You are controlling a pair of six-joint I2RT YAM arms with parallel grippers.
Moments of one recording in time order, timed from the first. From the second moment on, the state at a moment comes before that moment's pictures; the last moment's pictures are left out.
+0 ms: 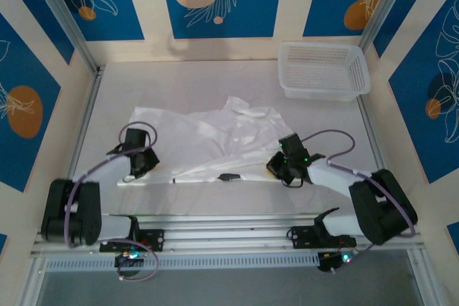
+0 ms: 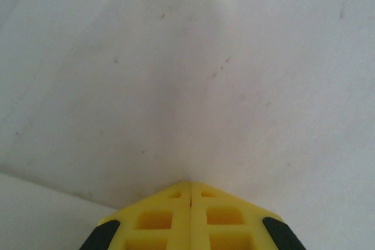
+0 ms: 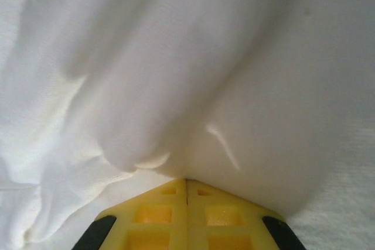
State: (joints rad) left arm -0.10 1.27 0.51 -0.39 -0.02 -0.69; right arm 0.45 1.29 0.44 -0.23 -0.18 1.20
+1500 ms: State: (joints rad) left arm -0.14 0.99 0.62 -0.55 0.09 -0.58; right arm 0.48 2.00 1.58 -0.67 0.18 0.26
